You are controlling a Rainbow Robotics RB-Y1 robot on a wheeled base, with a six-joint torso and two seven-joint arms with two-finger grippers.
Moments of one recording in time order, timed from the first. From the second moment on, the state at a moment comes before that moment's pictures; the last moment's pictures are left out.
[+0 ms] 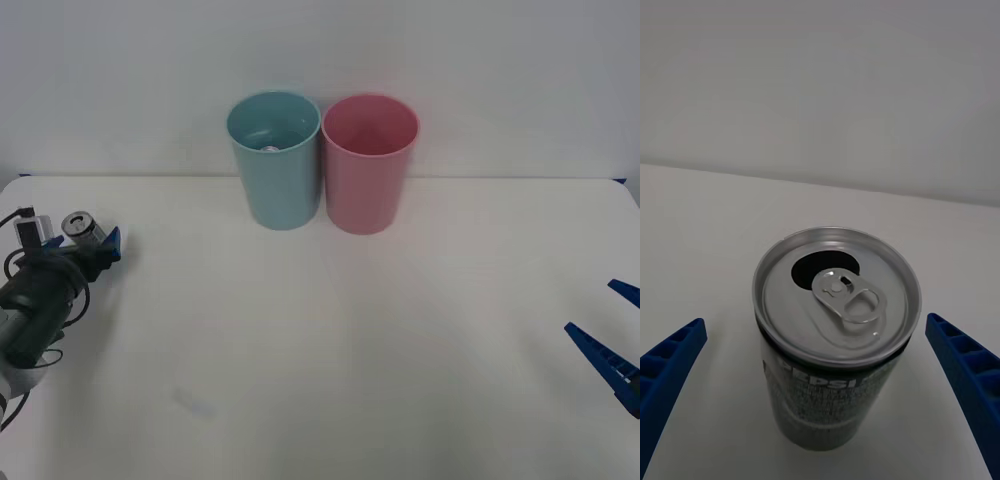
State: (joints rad) right arm 0.35 -0.40 -0.52 -1.66 0.96 -1.22 0.00; left arm -0.40 0.39 0.36 -0.80 -1.25 -0.33 -0.06
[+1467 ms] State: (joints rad) right arm 0.35 -0.40 -0.52 -1.66 0.96 -1.22 0.00; left arm -0.34 0.39 0.33 -0.88 -1.22 -0.36 -0.03
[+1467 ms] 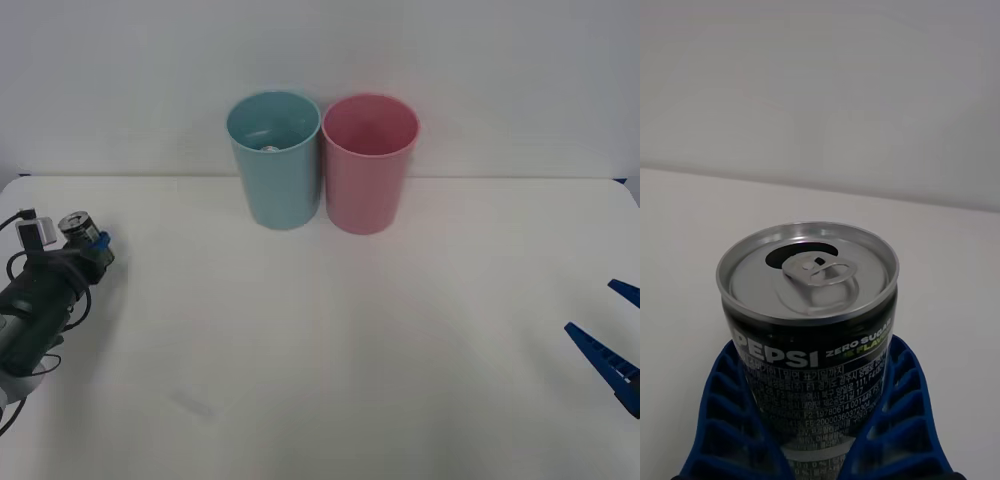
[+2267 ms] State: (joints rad) right arm 0.35 -0.40 -0.52 -1.66 0.96 -1.22 0.00; left arm -0.09 0.39 0.28 -1.45 -1.10 -0.36 0.08
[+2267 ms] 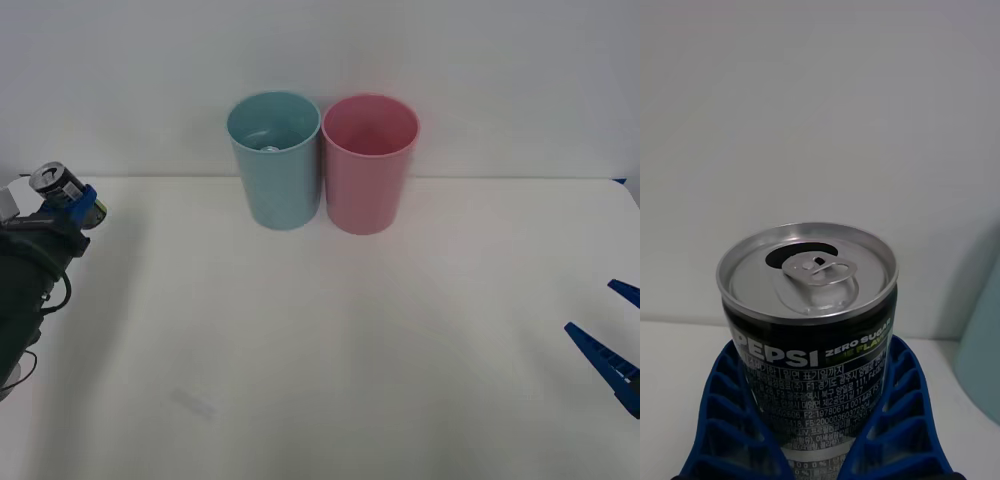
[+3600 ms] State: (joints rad) right arm 0.35 -0.40 -0.52 -1.66 0.96 -1.22 0.00; left arm -0.31 0.39 0.12 -1.66 -1.47 -0.33 0.49
